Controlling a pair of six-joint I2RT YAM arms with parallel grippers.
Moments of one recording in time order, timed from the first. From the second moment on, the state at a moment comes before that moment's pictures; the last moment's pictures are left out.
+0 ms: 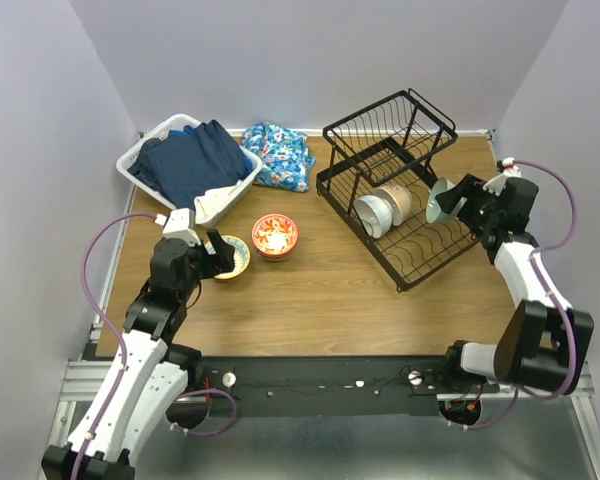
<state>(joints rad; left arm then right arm) -0.25 0.55 0.53 -0.35 -0.07 -0.39 -0.25 1.33 0.82 0.05 -0.41 0.28</state>
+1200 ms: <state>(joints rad) -0.78 1.14 0.97 -0.24 -0.08 -0.62 -0.03 0.99 0.66 0.05 -0.85 0.76</state>
